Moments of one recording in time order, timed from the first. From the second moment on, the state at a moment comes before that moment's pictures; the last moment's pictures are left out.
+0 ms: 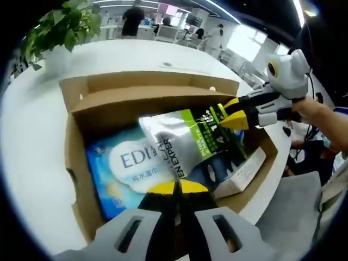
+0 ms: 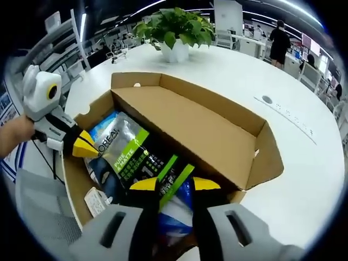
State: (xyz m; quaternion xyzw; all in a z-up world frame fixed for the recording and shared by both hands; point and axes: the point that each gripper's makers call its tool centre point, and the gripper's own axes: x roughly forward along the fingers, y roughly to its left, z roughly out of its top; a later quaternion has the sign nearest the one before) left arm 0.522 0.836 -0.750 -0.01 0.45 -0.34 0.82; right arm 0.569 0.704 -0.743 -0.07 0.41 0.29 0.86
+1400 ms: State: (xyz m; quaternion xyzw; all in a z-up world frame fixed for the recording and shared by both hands) left arm 0.525 0.825 -0.706 0.00 0.40 -0.35 0.85; right arm 0.574 0.708 -0.678 0.00 0.33 0.28 0.90
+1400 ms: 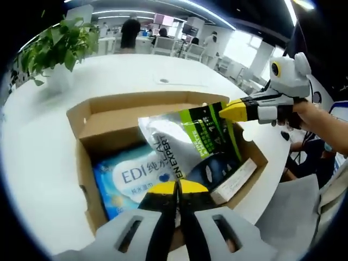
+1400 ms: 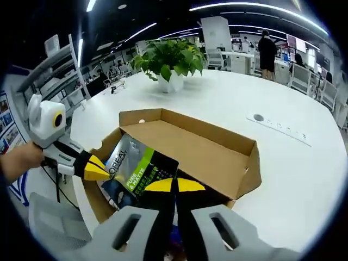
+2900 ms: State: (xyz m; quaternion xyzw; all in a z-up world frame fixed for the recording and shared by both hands) left arm 0.522 0.697 -0.642 0.03 0.35 -0.38 0.86; right arm 0.555 0.572 -0.623 0.02 0.30 0.24 0.92
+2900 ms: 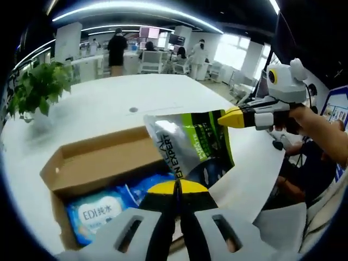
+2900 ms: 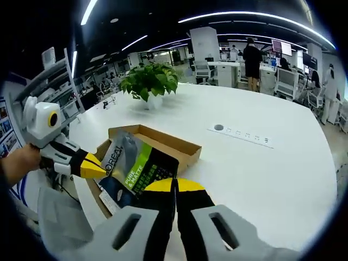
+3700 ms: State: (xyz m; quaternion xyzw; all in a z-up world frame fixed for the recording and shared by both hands) left arm 0.532 0.622 -0.678 0.06 0.38 -0.42 0.82; right arm 0.562 0.497 -0.669 0.02 0.34 0.19 0.92
